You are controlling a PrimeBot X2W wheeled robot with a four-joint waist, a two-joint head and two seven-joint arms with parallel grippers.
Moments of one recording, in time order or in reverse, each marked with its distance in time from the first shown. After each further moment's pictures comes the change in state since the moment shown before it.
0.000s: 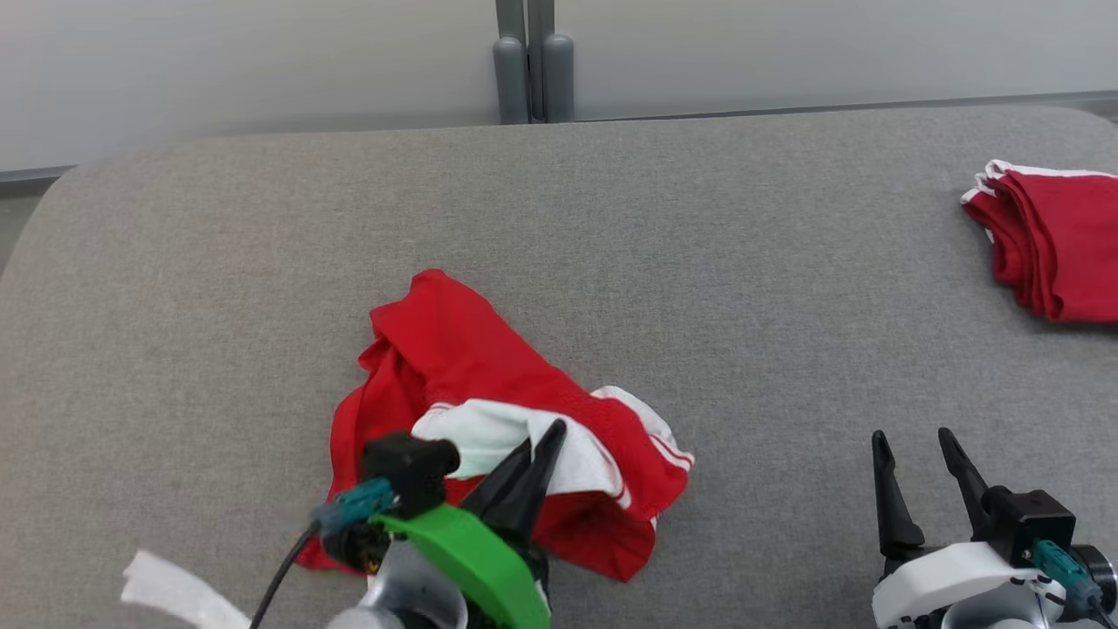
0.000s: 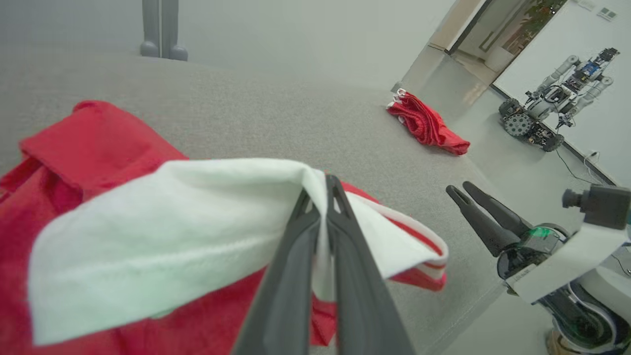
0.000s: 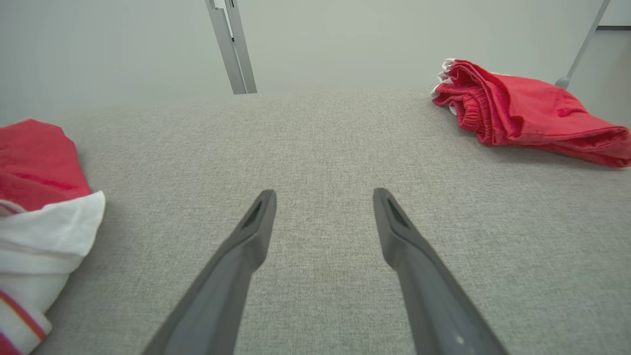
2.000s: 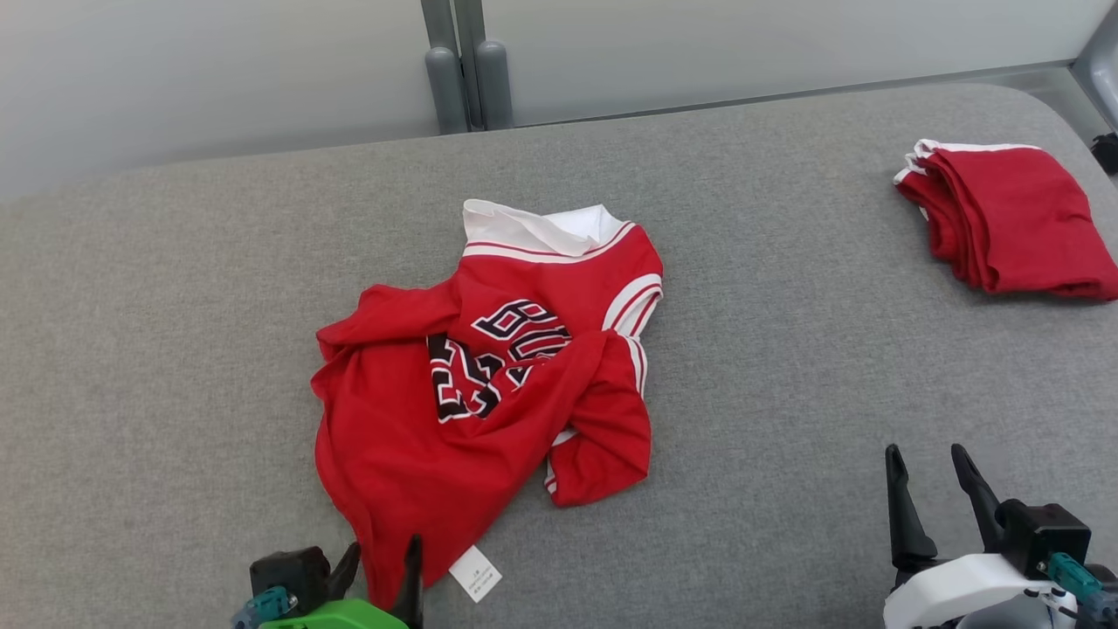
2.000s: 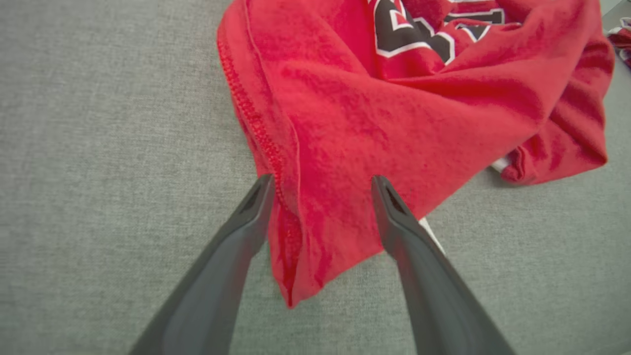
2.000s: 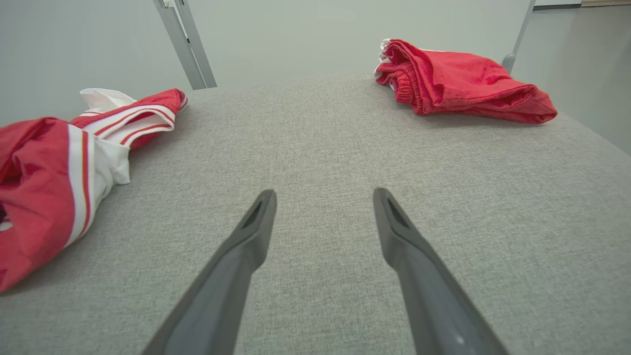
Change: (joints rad) left arm 0.105 0.066 0.104 0.322 0.018 0.186 -0.173; right arm 0.017 0.000 -0.019 0.016 0.029 0.000 0.000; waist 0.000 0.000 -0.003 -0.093
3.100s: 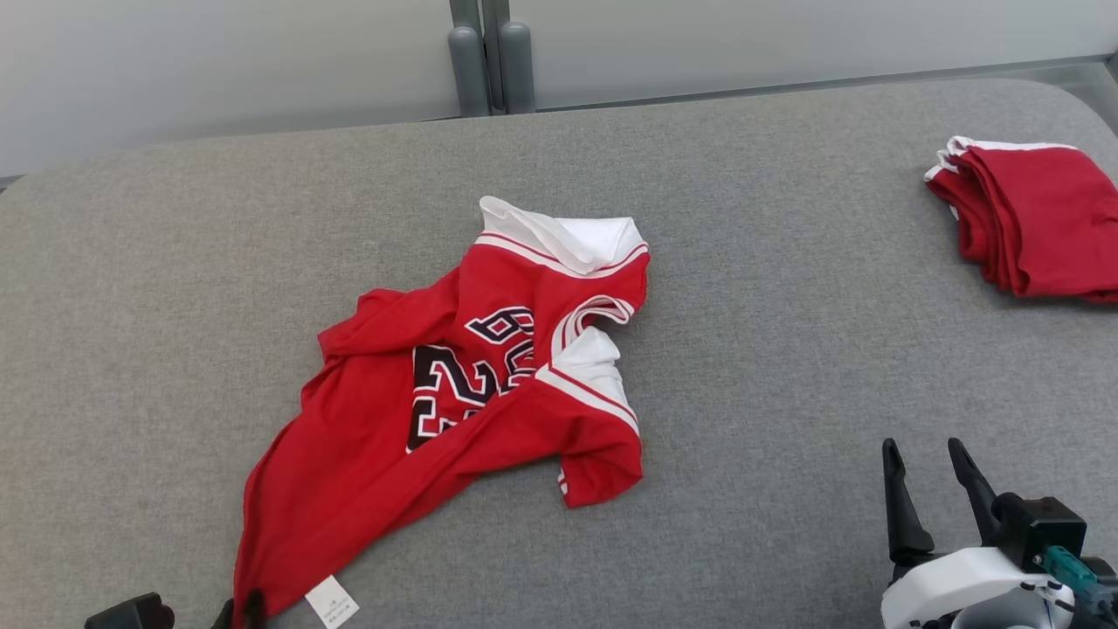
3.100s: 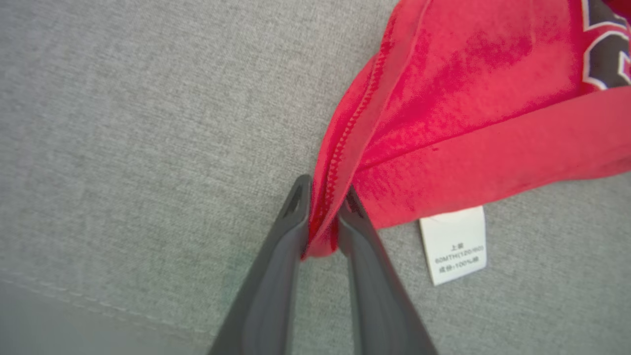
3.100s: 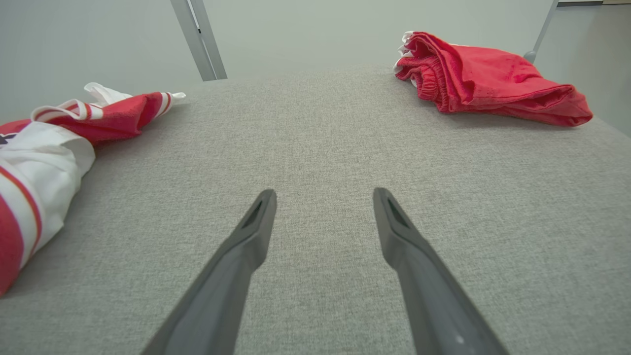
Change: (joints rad) left arm 0.067 0.113 0.197 0.093 -0.182 -0.001 0.035; right arm -0.017 0.000 0.004 0.010 -0.007 0.000 0.000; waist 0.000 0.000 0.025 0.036
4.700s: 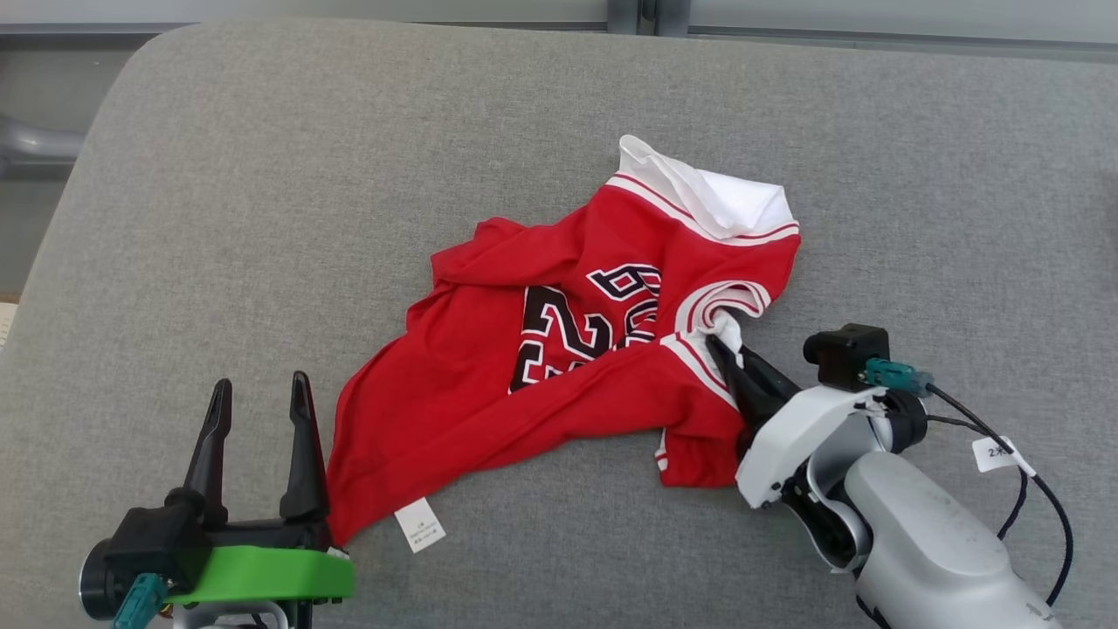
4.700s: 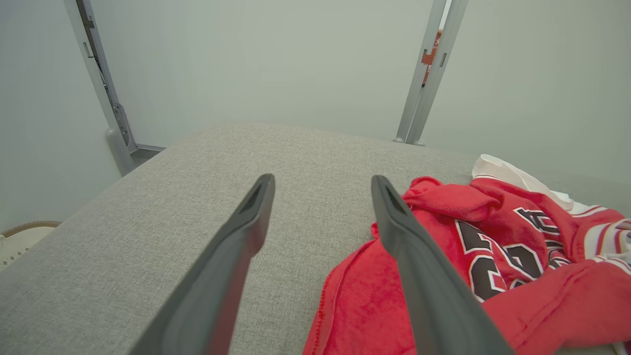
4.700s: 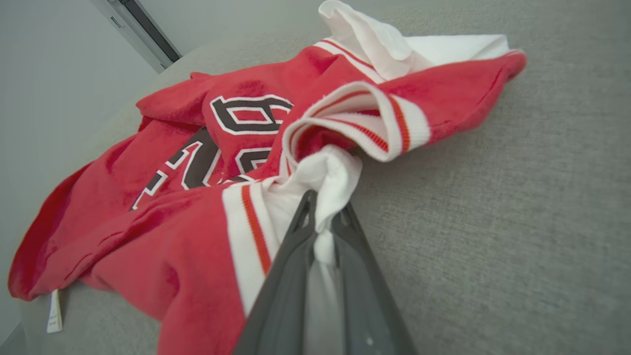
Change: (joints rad) left arm -0.117 -0.270 0.180 -0.243 0.515 -0.238 -0.332; right arm -0.496 -0.129 0.608 0.317 0.465 0.000 0.114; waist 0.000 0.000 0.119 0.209
